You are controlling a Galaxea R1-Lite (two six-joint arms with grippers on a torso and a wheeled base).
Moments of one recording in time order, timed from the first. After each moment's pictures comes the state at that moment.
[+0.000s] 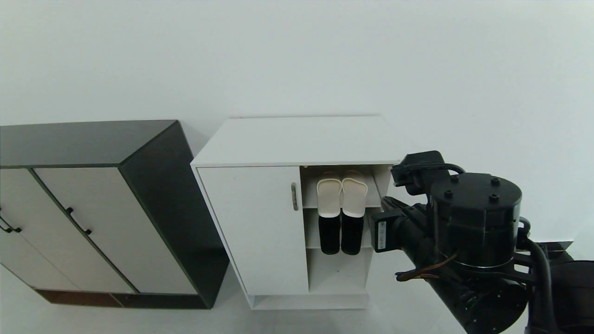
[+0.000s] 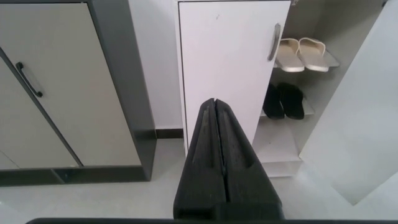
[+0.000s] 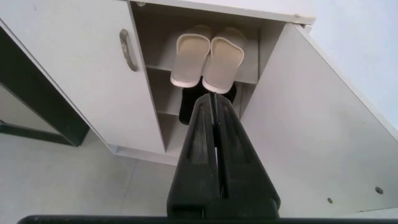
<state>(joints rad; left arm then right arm) 0.00 0.00 0.00 0.00 0.01 0.01 0.96 1.68 -0.82 -0.67 -0.78 0.13</state>
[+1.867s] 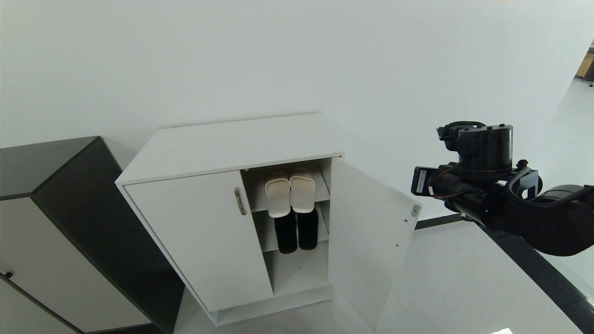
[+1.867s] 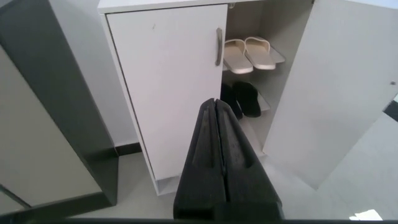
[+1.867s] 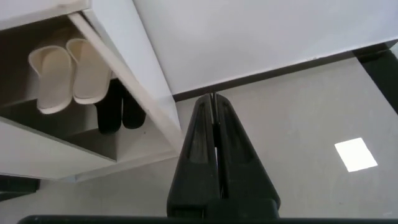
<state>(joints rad) 0.00 0.00 0.00 0.00 0.01 0.01 0.49 1.79 -1.02 -0.49 -0.44 0.25</state>
